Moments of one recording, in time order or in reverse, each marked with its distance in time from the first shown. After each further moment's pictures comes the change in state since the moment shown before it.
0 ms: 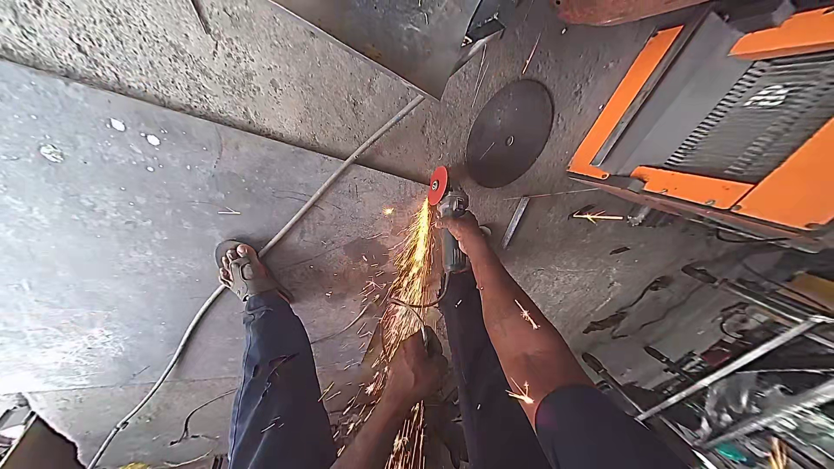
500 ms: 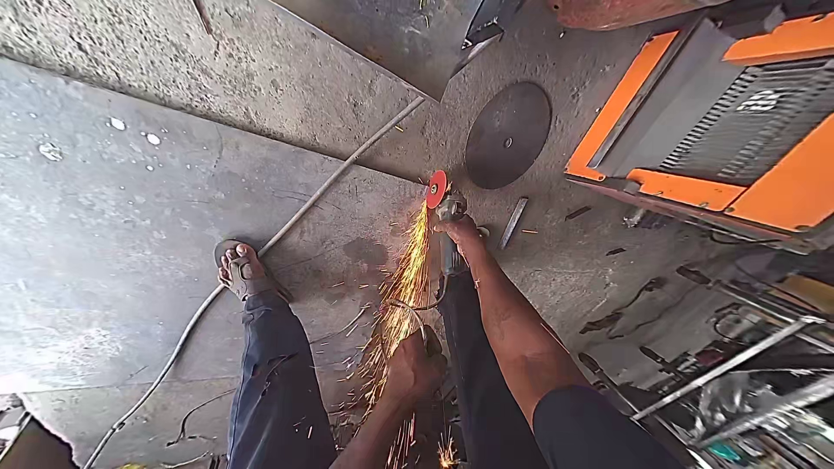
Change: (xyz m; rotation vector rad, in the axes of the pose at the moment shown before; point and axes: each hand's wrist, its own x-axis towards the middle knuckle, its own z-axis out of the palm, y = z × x) left_hand -0.001 0.002 -0.001 0.003 -0.001 -0.015; right_hand 0.000 0.006 0.003 -0.010 -0.002 0.009
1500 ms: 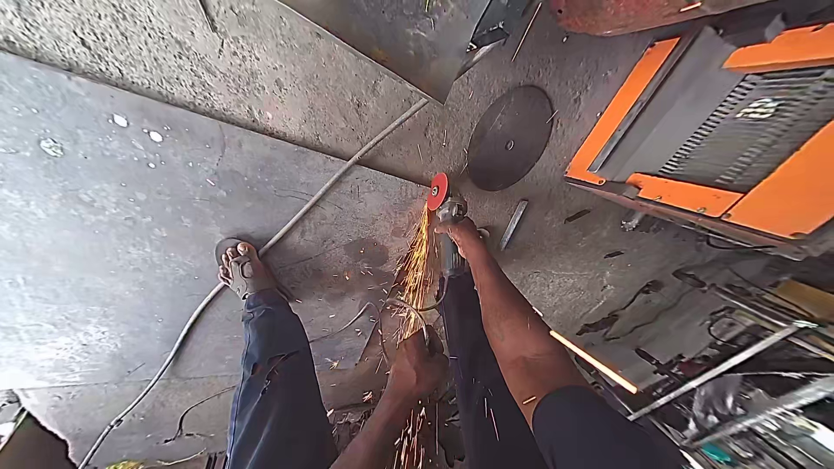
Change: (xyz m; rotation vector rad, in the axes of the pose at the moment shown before) left_hand -0.003 0.010 -0.005 -0.015 -0.013 -0.019; right_hand -0.004 -0.005 -0.001 -0.012 -0.017 0.029
